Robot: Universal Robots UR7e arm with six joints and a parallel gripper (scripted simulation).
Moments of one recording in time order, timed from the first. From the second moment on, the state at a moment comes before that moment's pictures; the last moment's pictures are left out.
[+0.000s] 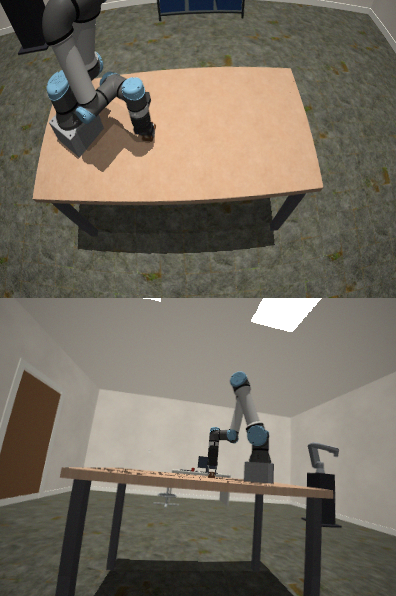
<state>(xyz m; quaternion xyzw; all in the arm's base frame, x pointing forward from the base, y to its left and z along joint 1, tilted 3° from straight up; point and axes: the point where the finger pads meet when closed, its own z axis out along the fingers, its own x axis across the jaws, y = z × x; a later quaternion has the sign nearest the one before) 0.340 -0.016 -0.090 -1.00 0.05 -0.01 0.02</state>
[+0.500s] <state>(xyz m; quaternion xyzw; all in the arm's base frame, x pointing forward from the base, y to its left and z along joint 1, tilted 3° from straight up) 0.340 -0.017 -0.079 -1.00 0.05 -0.01 0.02</state>
